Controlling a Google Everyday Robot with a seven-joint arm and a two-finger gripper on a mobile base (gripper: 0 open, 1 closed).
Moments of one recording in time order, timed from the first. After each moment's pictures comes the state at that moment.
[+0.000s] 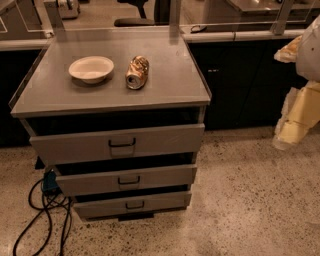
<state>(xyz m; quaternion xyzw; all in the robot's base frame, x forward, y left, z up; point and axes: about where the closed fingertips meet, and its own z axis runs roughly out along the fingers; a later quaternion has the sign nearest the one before) 0.439 -0.213 0.989 -0.60 0.78 -0.05 0.18</state>
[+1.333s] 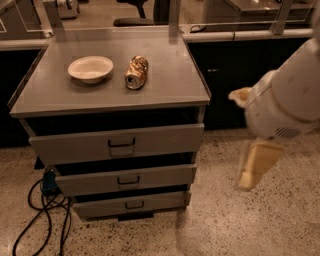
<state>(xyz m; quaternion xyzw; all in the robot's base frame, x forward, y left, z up) 0.416 -0.155 0.913 -0.67 0.72 -0.04 0.19</state>
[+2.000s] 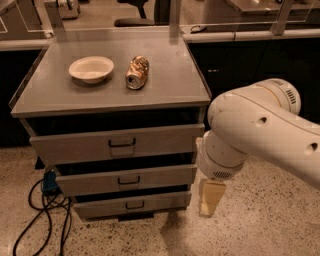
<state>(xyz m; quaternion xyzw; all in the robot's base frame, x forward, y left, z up) 0.430 -0.111 0.763 -0.68 0.72 -0.03 0.12</state>
